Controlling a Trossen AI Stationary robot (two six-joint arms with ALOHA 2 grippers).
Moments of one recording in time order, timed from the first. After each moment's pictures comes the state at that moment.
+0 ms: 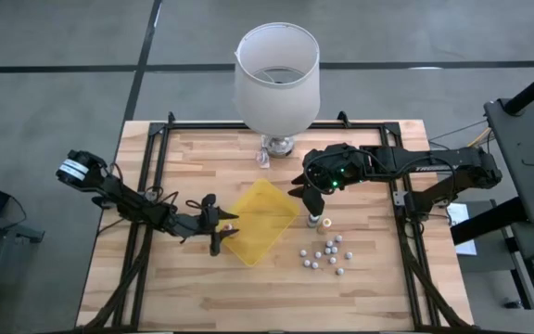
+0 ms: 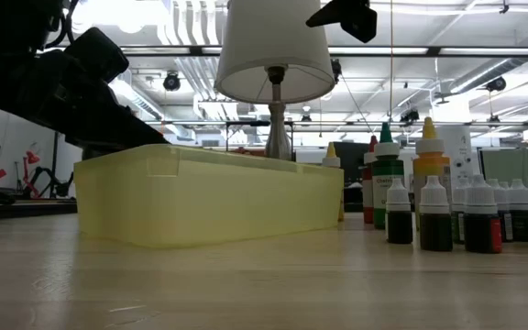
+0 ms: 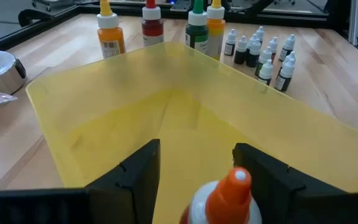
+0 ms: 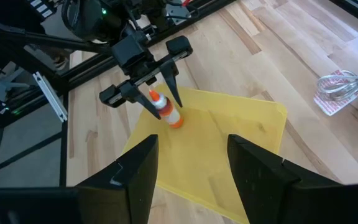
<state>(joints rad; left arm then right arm) -0.40 1.37 0.25 0.78 -0.52 -0.24 0.01 1.36 1.30 -0.55 0.00 0.52</state>
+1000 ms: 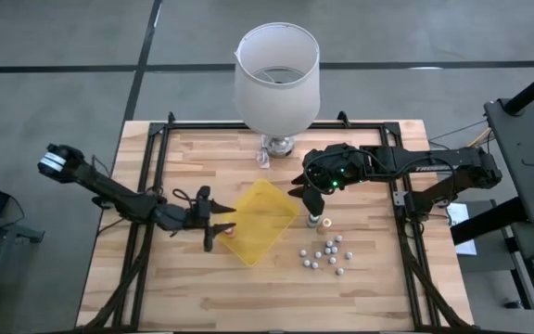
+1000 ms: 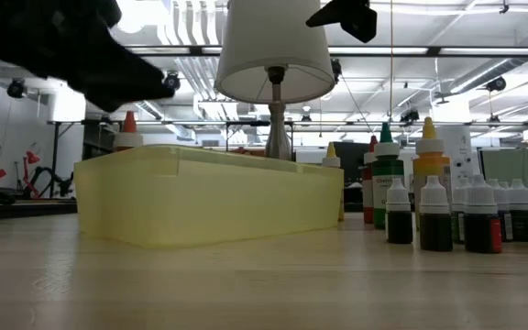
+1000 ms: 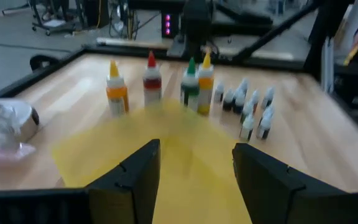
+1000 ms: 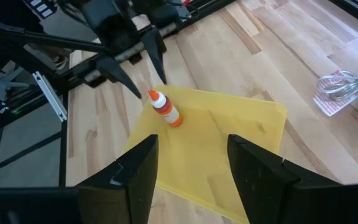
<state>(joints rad) -0.40 1.05 0.34 0.50 -0.51 -0.20 0.02 1.36 1.30 -0.55 0.00 0.51</state>
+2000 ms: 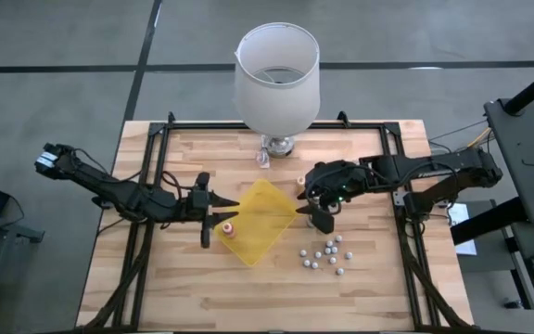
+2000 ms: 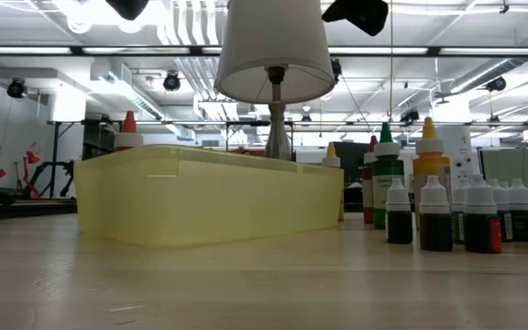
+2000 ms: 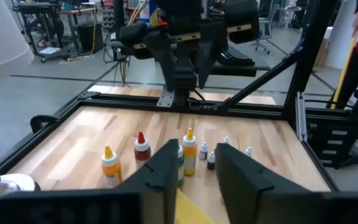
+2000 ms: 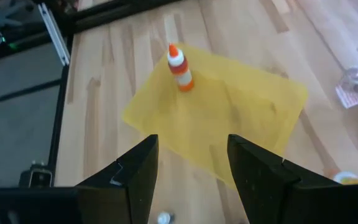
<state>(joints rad) -0.39 0.98 0.74 0.11 -0.49 -0.13 0.12 1.36 1.30 -0.66 0.00 0.38</state>
